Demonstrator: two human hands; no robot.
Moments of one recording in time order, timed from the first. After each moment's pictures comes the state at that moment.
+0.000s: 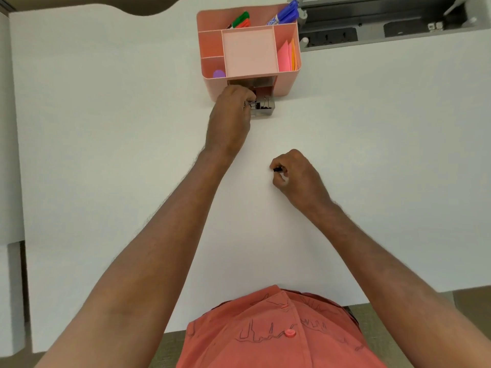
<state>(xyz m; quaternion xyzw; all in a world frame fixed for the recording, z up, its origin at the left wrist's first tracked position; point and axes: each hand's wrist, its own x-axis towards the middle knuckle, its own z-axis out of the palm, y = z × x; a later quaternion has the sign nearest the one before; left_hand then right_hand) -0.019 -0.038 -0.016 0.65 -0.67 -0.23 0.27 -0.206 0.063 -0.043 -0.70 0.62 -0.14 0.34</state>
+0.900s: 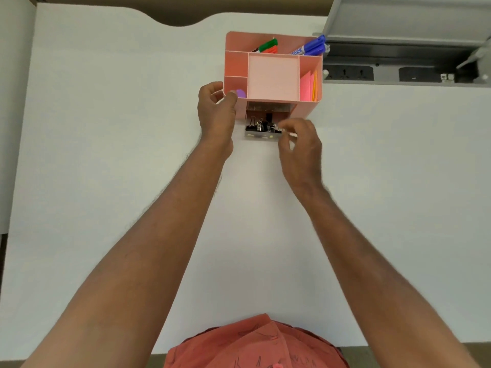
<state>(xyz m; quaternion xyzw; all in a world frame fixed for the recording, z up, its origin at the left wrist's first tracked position) 0.008 -0.071 -0.001 0.68 -0.17 -0.49 0.53 -0.159 -0.034 -0.030 -0.62 0.63 -0.36 0.30</state>
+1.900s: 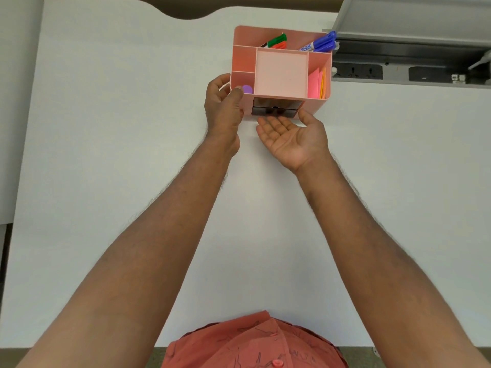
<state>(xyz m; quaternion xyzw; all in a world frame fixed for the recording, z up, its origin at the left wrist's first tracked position) 0.007 -0.072 -0.006 0.64 -0.14 -0.50 0.56 -0.134 -0.068 -0.001 0.12 0.43 -0.42 0.79</state>
